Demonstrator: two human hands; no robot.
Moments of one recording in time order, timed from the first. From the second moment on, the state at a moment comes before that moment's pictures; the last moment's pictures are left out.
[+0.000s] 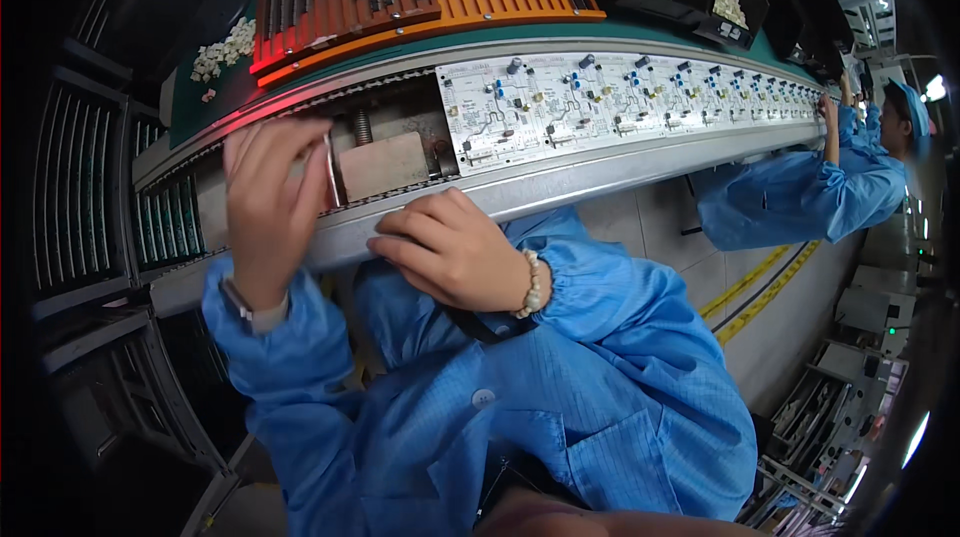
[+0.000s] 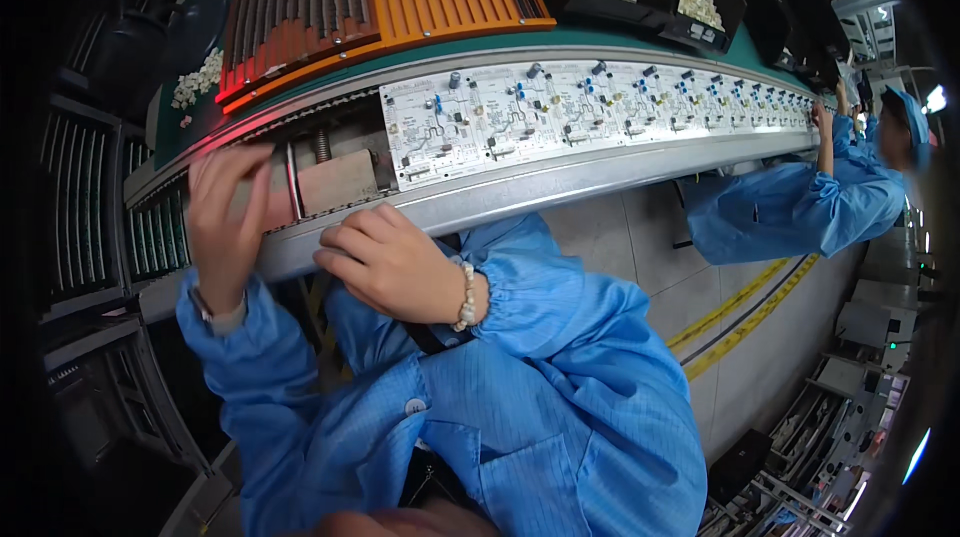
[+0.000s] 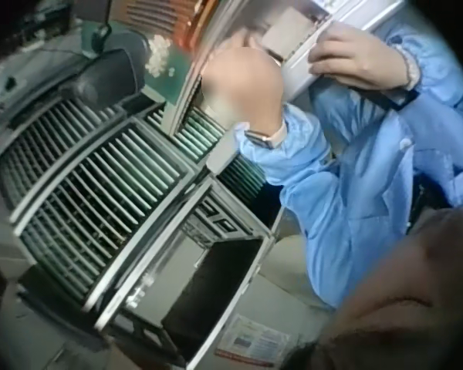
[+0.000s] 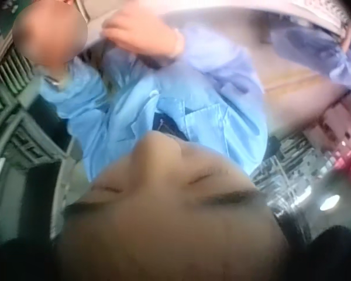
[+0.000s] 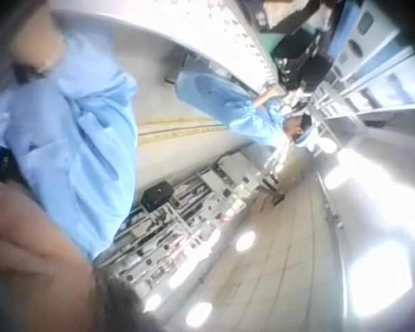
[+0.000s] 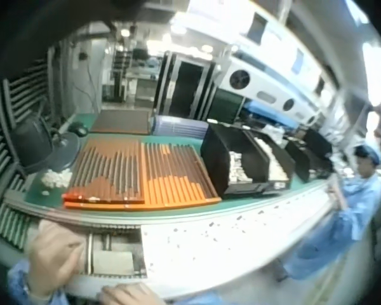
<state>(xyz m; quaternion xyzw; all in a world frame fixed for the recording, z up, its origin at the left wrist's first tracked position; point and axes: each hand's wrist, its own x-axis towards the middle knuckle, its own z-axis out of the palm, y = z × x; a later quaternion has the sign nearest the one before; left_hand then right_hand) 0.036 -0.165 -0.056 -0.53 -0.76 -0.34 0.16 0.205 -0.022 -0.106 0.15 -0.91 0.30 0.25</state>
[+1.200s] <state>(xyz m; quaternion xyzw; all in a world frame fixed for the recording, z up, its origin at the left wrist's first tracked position) 0.024 -0.671 -0.754 0.43 -0.84 -0.31 -0.10 0.180 -0.145 -0.141 0.11 -0.97 -0.01 0.24</state>
